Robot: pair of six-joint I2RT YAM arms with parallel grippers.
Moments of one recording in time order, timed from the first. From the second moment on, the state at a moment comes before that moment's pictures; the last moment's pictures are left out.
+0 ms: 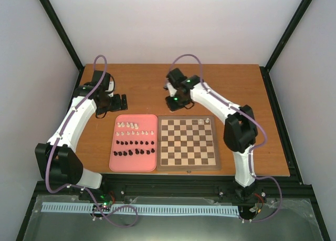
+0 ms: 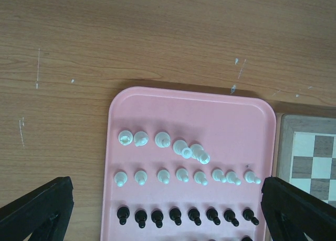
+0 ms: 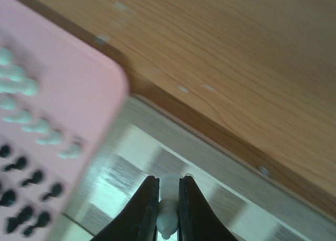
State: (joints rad) left arm -0.13 1.43 1.32 -1.01 0.06 -0.31; right arm 0.68 2.07 1.90 -0.98 -0.14 0.15
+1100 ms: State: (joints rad) left arm -0.13 1.44 1.32 -1.01 0.06 -0.31; right arm 0.50 1.99 1.53 -0.98 -0.03 0.12
